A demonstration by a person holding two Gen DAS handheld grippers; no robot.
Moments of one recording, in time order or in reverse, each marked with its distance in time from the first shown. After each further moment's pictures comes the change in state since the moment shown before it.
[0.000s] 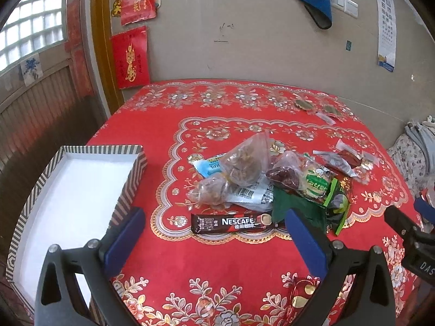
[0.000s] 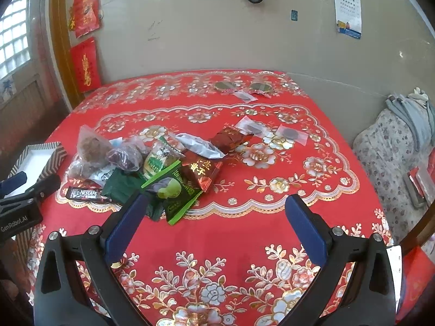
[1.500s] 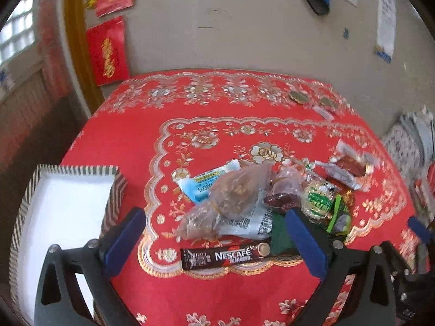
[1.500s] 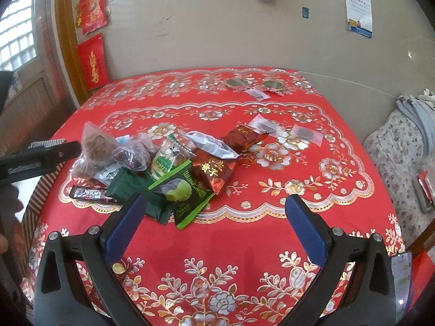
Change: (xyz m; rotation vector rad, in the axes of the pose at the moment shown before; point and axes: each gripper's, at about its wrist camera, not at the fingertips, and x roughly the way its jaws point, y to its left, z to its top) left arm 0.042 -0.006 0.044 0.076 0.102 -0.065; right arm 0.013 0.008 0.001 -0.018 0.006 0.048
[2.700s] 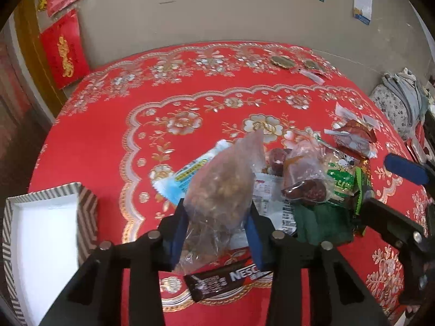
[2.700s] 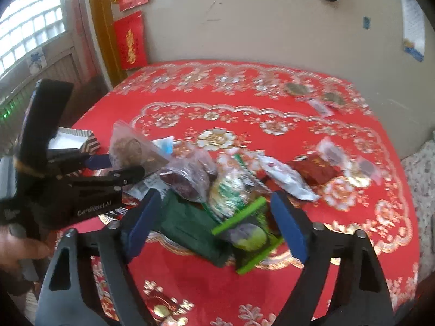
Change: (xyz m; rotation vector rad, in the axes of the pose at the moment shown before) left arm 0.052 0.010 0.003 0.143 0.105 -0.102; right arm 0.050 0.063 0.044 -0.133 0.081 0.176
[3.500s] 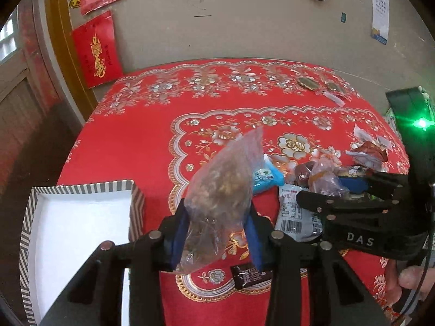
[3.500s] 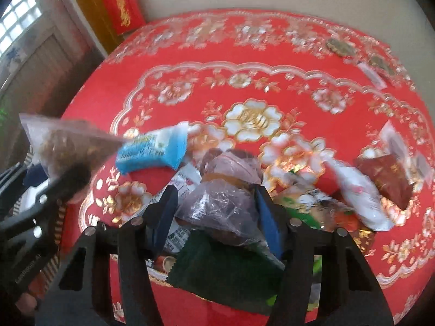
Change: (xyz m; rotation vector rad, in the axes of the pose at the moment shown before) left arm -0.026 0.036 -0.004 -0.071 -0.064 0.077; right arm 0.093 0.022 0.034 0.060 0.262 0.088
